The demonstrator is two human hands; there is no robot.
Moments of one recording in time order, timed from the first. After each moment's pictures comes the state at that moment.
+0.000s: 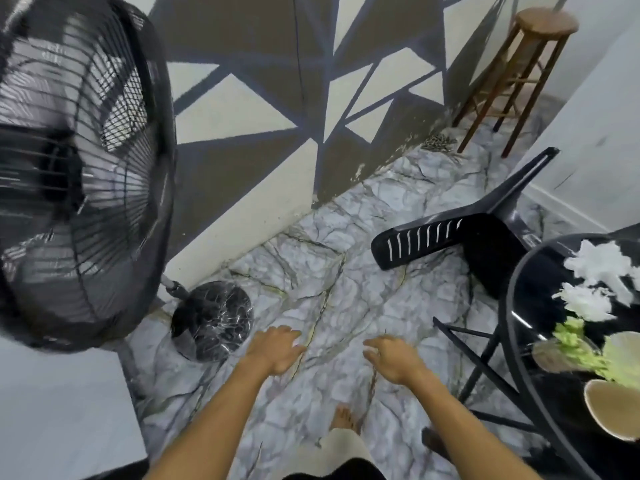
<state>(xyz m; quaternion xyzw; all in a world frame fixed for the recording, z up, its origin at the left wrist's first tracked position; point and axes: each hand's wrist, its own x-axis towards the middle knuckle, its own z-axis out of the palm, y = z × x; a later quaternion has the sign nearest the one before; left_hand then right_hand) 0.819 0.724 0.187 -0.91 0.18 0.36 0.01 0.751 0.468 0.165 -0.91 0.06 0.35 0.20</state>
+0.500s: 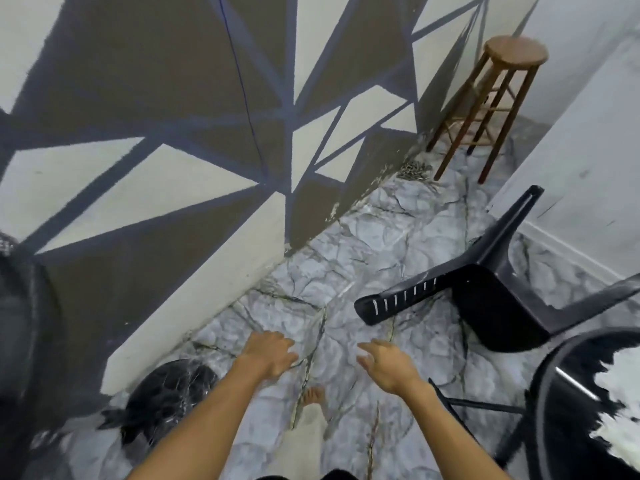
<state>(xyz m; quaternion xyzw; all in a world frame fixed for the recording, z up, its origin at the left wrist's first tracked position) 1.105 0.622 0.178 -0.89 0.26 0.38 0.08 0.999 0.379 0.164 -0.91 0.13 0.30 0.23</state>
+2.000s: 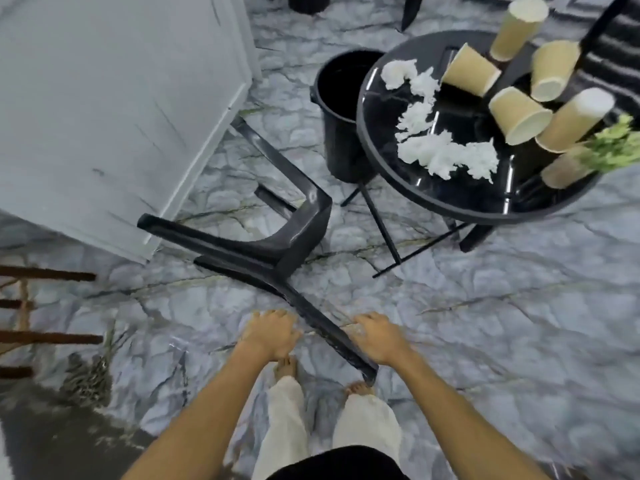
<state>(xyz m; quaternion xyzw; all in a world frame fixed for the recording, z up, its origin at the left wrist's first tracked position) 1.418 -0.003 0.139 -0.26 0.87 0.15 0.38 1.253 0.170 0.116 -0.39 0.81 -0.02 0.44</state>
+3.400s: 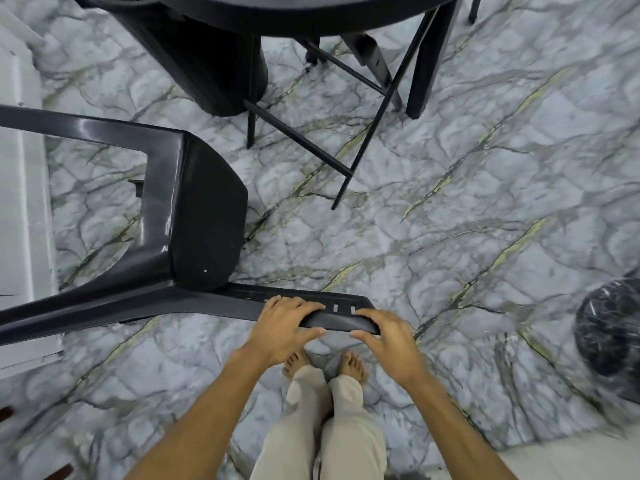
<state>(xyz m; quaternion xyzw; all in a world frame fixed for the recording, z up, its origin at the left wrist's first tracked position) 1.346 0.011 -0.108 0.01 0.91 0.23 0.36 1.321 0.241 -0.108 -0.05 0.88 -0.34 0.34</state>
